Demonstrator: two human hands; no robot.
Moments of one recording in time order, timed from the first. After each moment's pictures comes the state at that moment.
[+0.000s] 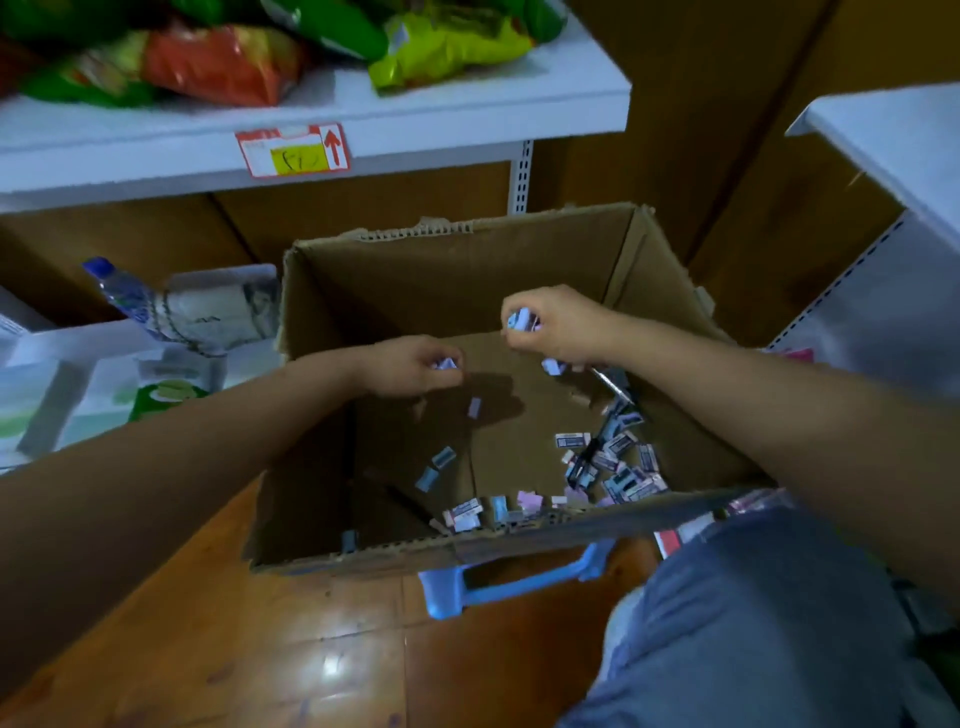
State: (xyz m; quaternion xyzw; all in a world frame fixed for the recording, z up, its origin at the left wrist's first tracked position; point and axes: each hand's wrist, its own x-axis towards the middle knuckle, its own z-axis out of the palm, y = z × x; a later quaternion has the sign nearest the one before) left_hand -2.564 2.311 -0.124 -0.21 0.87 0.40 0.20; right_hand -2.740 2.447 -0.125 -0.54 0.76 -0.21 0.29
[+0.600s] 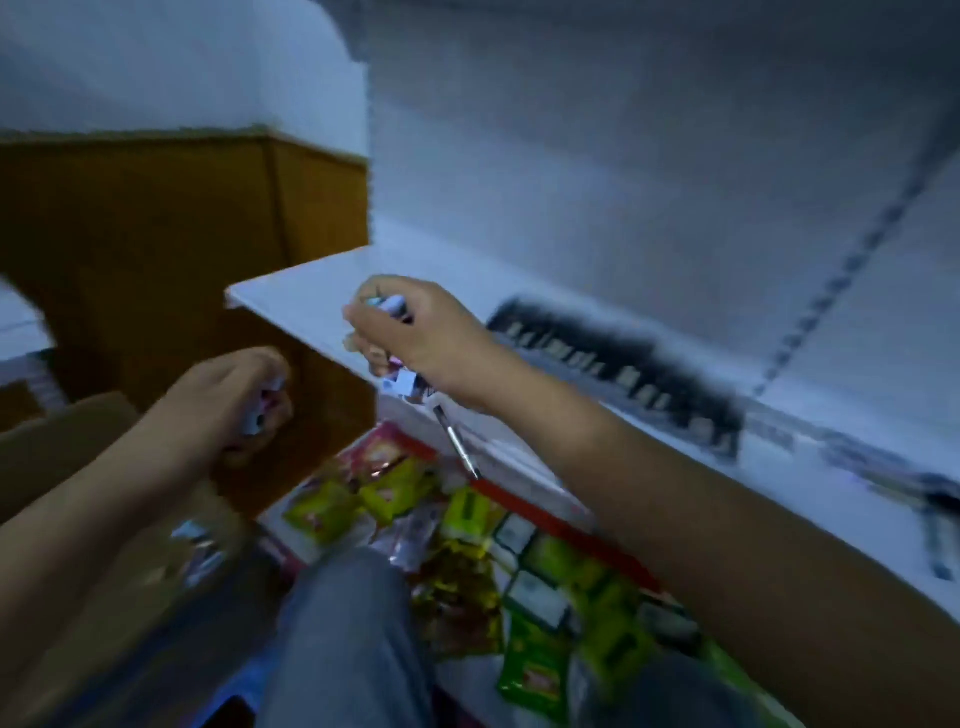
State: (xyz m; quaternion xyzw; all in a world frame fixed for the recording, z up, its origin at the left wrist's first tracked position) left_hand -2.671 2.587 0.038 0.00 0.79 0.61 -0.04; right_hand -2.732 2.778 0.077 -0.34 0.74 -0.58 0.08
